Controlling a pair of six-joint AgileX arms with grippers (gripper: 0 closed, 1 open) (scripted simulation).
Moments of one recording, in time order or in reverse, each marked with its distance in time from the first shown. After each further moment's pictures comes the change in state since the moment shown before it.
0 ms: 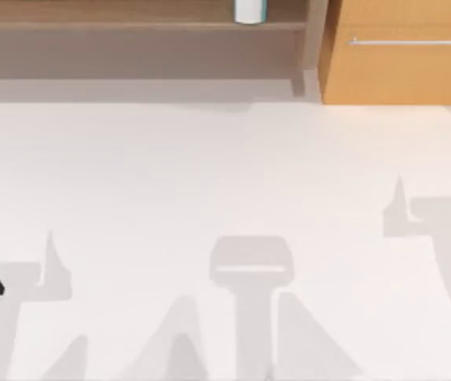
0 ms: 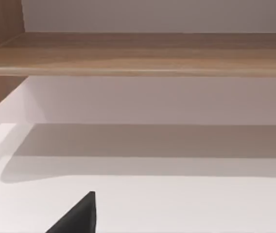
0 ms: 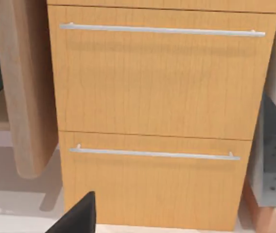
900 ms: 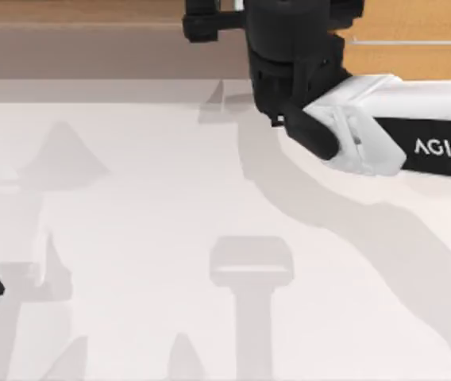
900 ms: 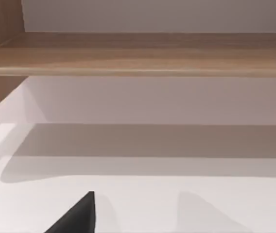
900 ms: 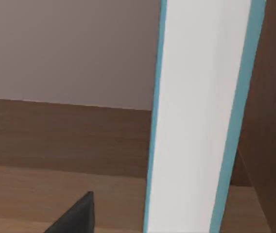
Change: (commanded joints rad) left arm 0.000 0.000 0.000 0.000 0.000 0.000; right arm 0.354 1.362 0.962 0.406 0.359 -0.005
